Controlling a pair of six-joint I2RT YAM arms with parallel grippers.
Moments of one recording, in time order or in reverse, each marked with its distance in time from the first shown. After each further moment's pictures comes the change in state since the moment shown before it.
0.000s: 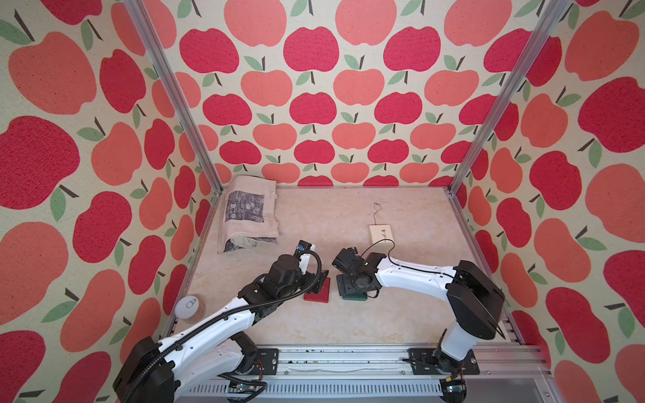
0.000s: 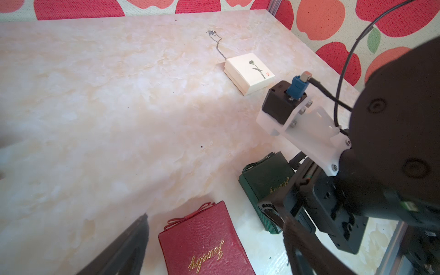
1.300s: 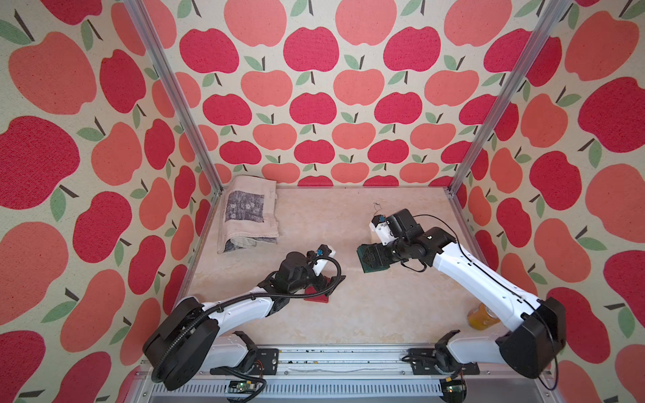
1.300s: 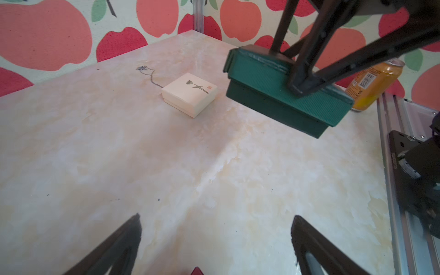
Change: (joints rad) left arm 0.008 0.325 -0.048 0.518 0.316 0.320; right arm -0.382 -0.372 0.088 -0.143 -0.382 -0.550
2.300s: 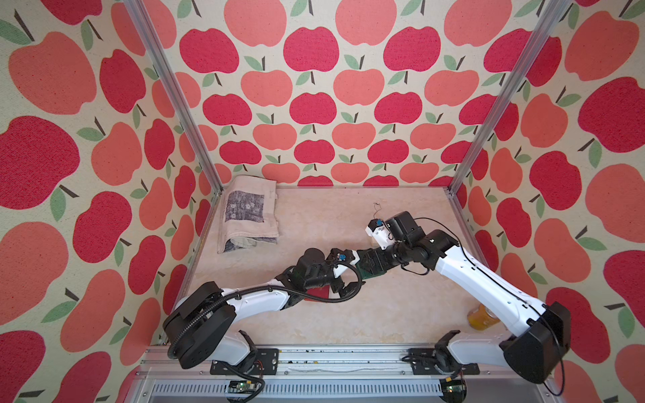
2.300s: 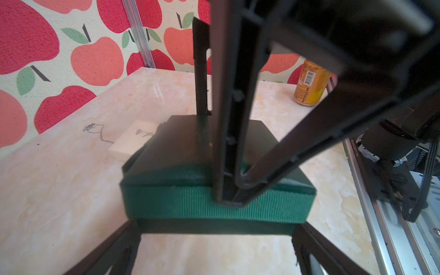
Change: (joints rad) left arm -0.116 0.131 0.141 0.057 0.052 0.137; right arm 0.029 -0.030 -0.016 -0.008 -0.089 -0.013
